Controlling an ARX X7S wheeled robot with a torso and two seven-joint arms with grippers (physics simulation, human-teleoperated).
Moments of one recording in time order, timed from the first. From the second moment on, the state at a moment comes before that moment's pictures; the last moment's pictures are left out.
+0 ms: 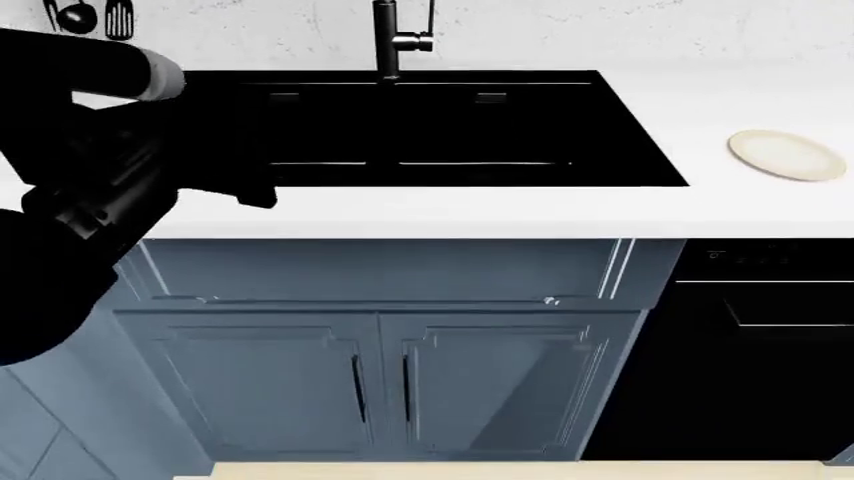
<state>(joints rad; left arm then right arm) -0.96 -0.71 0.18 0.38 -1.22 -0.98 -0.46 2.26 0.03 -1.37 1.24 1.54 0.40 -0.23</state>
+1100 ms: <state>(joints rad) -0.41 -0.78 0.05 0.70 -1.04 -0.75 -0.56 1.52 0.88 -1.48 -0.49 1.33 0.10 0.93</state>
